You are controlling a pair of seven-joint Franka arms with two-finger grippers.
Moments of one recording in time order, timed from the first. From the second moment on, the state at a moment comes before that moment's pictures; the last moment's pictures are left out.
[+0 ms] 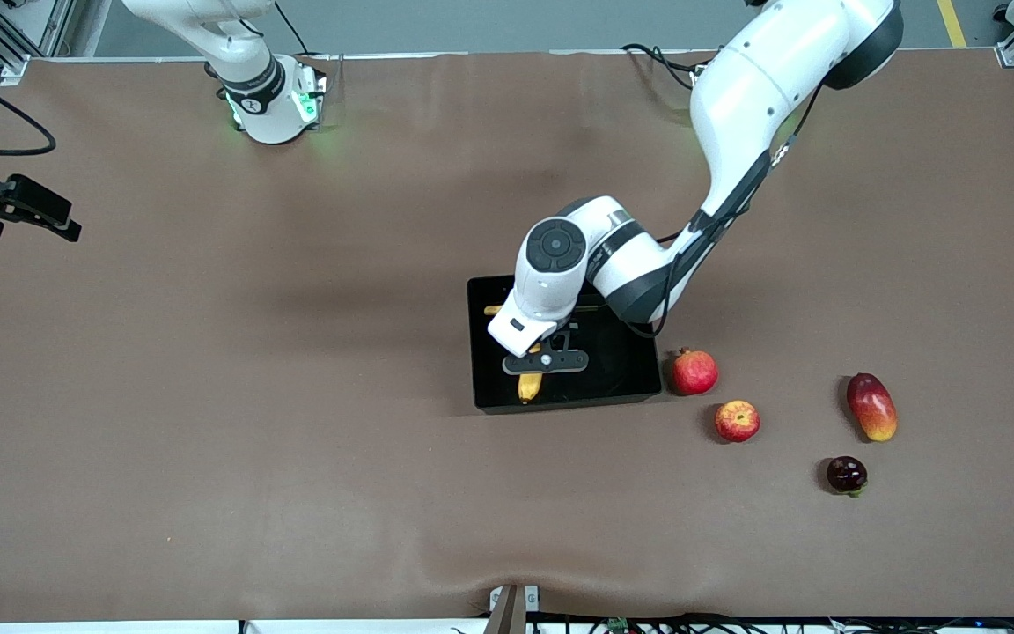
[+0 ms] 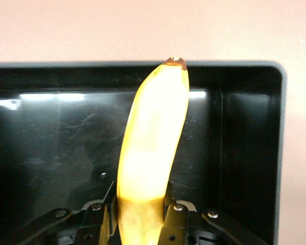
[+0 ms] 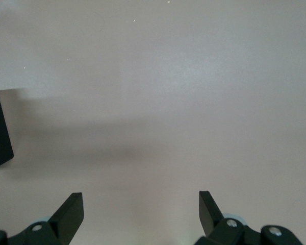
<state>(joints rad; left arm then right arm) -0.35 0.78 -0.49 -1.40 0.41 2.16 -0.98 0.03 0.01 -0.06 -1.51 0.02 1.50 0.03</state>
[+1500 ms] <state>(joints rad) 0.32 0.53 -0.49 -1.65 0.32 2.05 -0.17 0.13 0.06 -0.06 -1.51 0.02 1.55 0.03</state>
